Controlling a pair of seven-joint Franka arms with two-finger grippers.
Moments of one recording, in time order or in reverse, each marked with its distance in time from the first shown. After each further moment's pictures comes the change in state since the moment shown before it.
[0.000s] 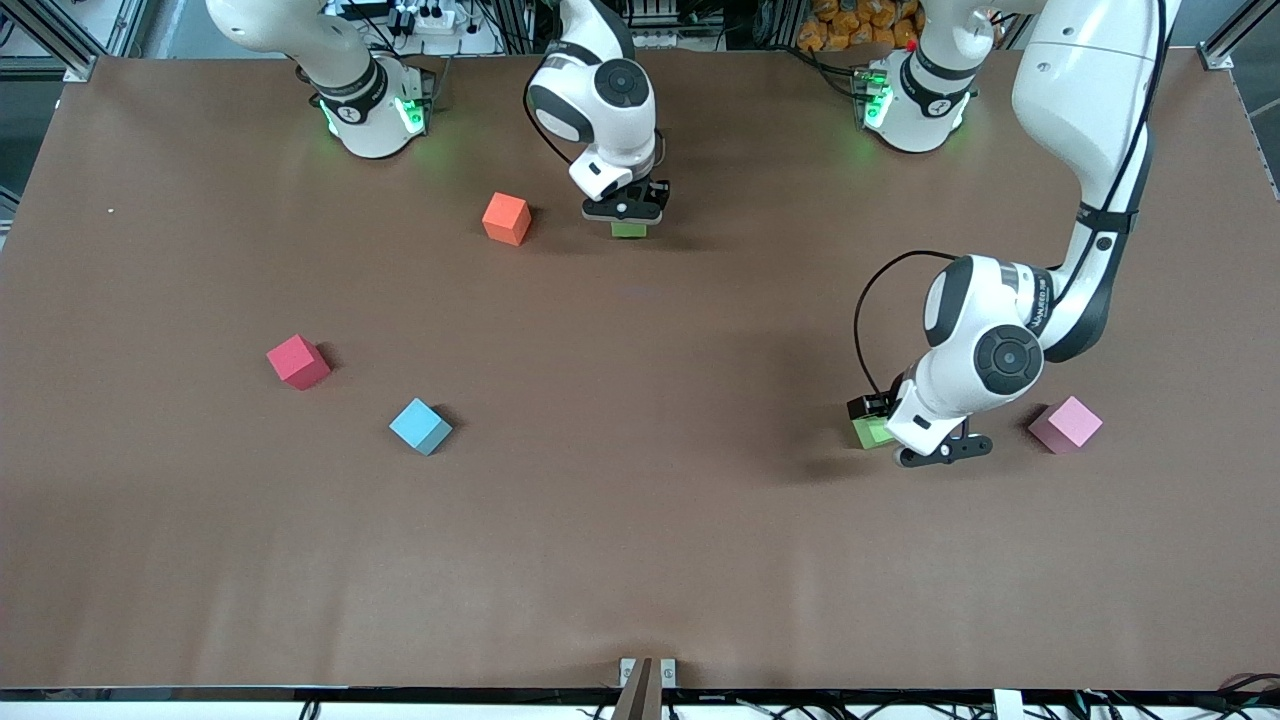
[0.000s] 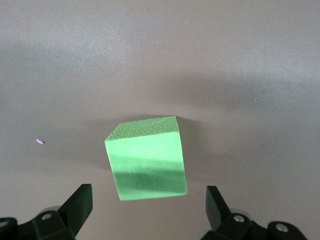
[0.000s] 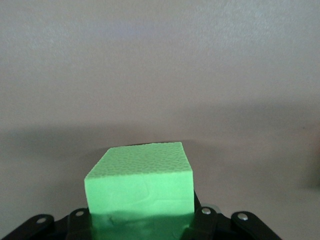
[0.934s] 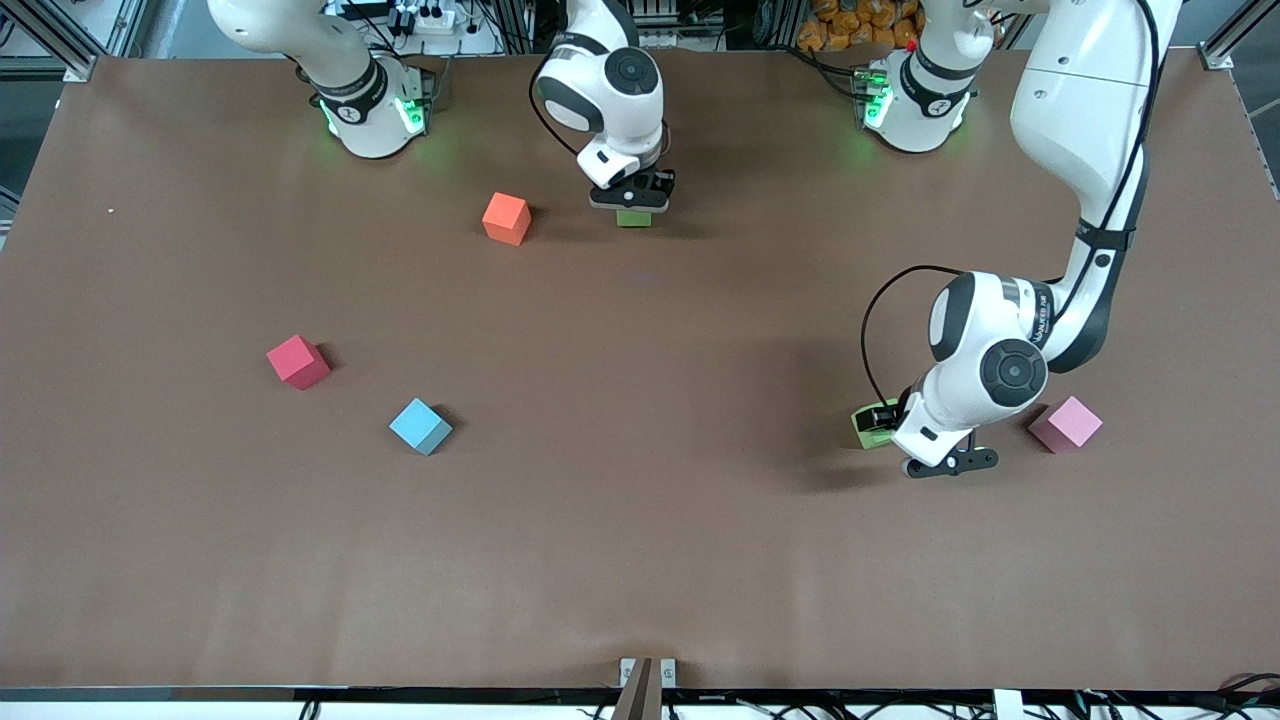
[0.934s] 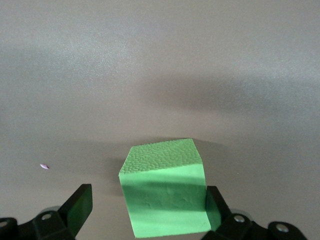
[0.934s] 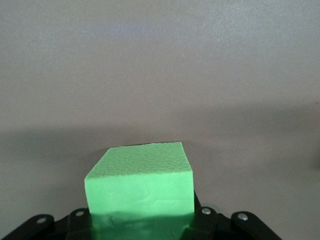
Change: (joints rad) left arm -0.001 0.049 0.030 0.014 0.000 0.055 0.034; right arm 0.044 0.004 0.000 0.000 0.000 0.002 0.032
